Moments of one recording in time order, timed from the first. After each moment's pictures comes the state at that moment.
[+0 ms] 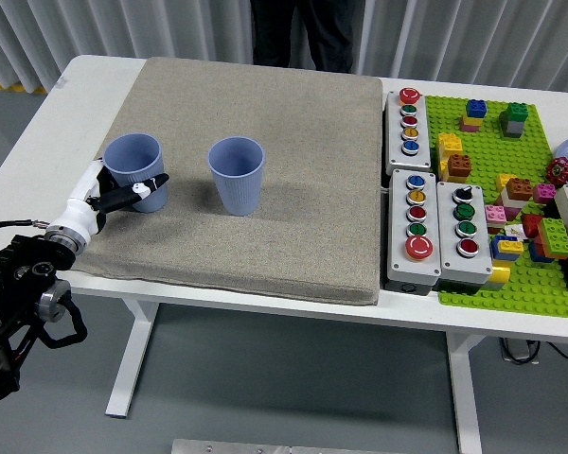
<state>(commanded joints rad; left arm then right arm) -0.33 0.29 -1.16 -1.04 0.98 0.07 -0.16 0.17 -0.10 1.11 0.18 -0.65 -0.12 -0.22</state>
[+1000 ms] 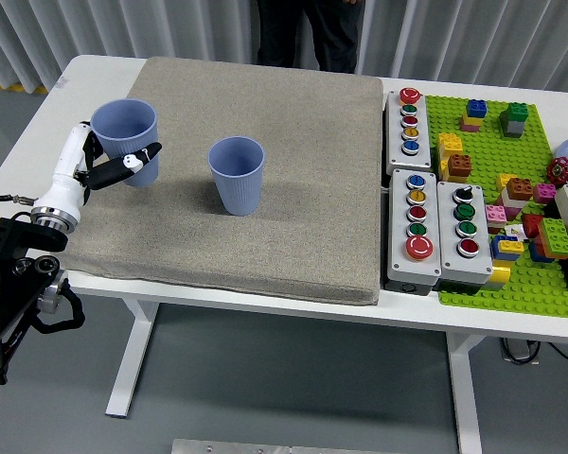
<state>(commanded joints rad) -0.31 0.34 -1.20 -1.26 1.27 0.21 -0.15 0.17 -0.10 1.12 0.18 -0.65 -0.12 -0.22</state>
